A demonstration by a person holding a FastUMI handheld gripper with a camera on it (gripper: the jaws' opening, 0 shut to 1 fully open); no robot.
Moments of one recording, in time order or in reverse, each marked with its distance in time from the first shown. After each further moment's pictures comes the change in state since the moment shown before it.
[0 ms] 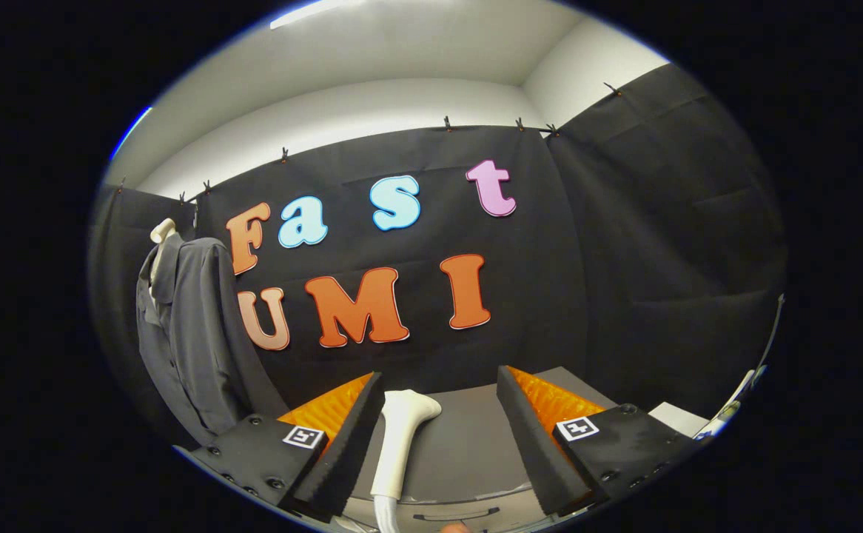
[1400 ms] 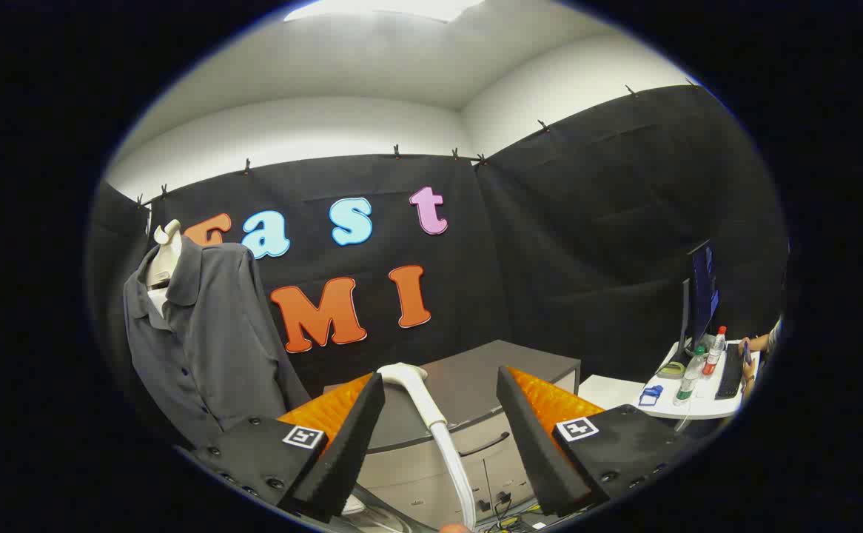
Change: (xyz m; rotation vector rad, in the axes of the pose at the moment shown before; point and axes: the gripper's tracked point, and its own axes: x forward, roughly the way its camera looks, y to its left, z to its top) arm -0.176 0.107 -0.019 0.050 -0.068 -0.363
